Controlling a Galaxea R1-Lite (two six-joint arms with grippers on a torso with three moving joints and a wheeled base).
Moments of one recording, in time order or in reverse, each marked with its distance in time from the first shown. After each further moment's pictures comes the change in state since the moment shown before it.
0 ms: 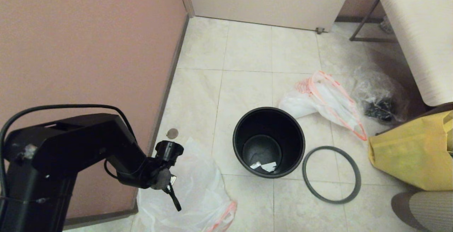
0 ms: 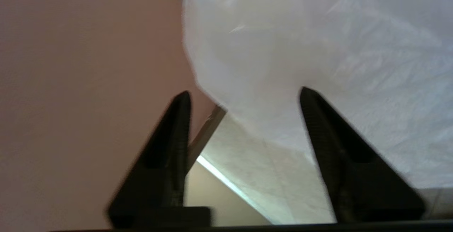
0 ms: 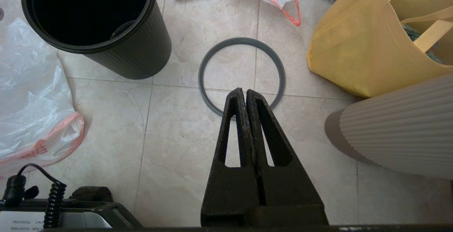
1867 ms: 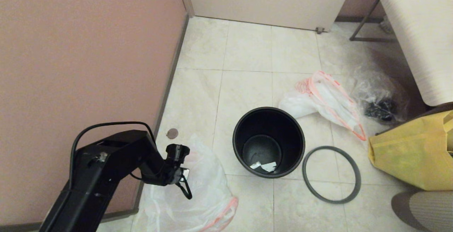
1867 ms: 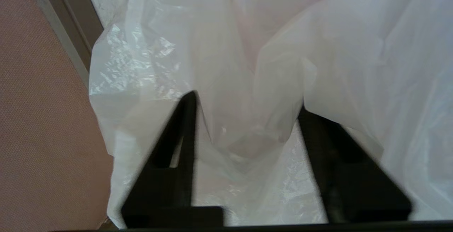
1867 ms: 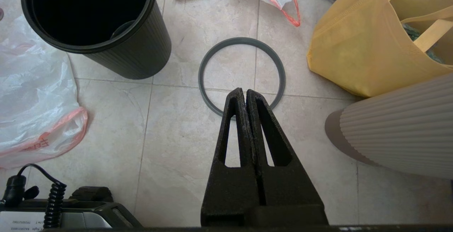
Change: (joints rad) left arm 0.055 0.348 -0.364 -0.108 -0.194 -0.130; right arm 0.000 0.001 0.000 0.000 0.000 0.000
